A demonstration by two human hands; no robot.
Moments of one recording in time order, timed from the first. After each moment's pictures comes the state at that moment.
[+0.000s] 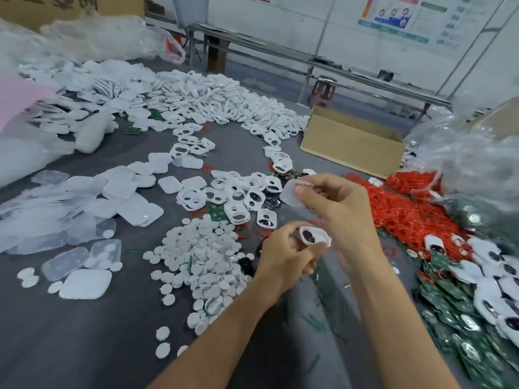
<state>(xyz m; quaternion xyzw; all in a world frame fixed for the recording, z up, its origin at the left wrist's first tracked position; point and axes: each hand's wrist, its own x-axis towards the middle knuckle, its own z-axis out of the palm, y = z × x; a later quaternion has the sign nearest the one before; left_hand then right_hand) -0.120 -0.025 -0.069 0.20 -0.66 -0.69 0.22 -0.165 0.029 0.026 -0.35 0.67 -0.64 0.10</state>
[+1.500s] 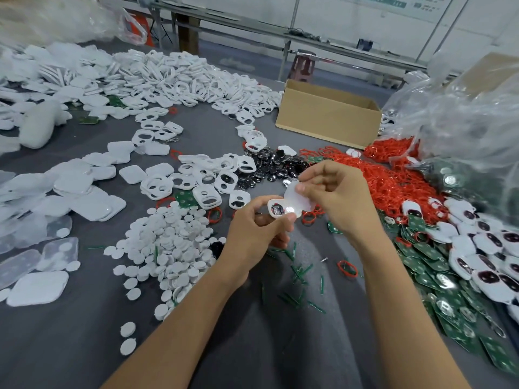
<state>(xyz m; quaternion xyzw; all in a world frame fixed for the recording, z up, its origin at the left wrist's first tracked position) -0.114 -0.031 -0.071 0.13 -0.57 -0.78 0.23 -0.213 0.070 0.011 -0.35 0.77 -0.52 0.05</state>
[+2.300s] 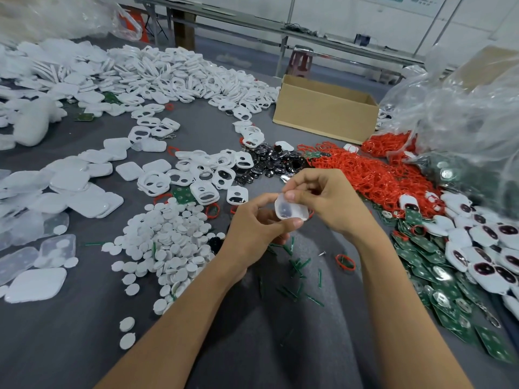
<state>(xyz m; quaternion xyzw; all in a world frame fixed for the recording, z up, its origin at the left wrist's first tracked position) -0.110 -0.030 -0.066 0.09 -0.62 -0.75 0.20 -0.214 0.071 0.005 -0.44 0.76 -0.46 0.14</state>
